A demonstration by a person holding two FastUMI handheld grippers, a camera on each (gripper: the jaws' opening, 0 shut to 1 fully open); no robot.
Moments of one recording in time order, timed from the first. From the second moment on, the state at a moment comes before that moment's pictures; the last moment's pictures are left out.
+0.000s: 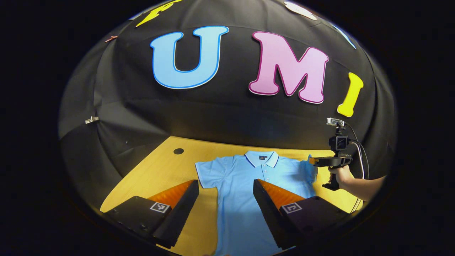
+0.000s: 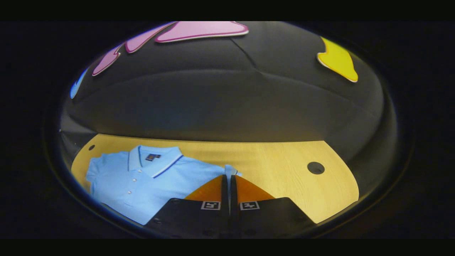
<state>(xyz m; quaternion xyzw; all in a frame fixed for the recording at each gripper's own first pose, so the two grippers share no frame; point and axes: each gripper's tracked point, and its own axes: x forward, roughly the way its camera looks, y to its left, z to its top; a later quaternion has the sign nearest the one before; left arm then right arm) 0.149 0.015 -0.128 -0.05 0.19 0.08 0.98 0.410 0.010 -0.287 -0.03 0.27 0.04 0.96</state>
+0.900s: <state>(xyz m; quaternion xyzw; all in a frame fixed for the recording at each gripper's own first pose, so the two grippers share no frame) 0.226 0.076 -0.177 -0.13 0.17 0.09 0.97 0.338 0.156 -0.298 -0.06 0.27 0.13 0.95</state>
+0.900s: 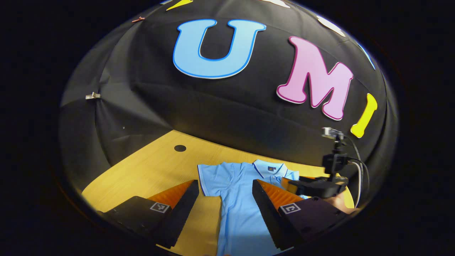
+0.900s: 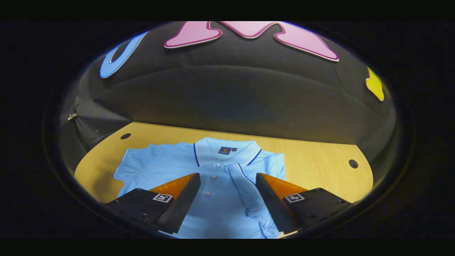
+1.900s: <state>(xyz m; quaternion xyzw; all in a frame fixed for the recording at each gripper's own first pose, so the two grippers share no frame) 0.402 0.167 -0.336 0.00 0.31 0.14 0.94 0.237 0.036 -0.263 0.02 0.23 0.04 0.97</state>
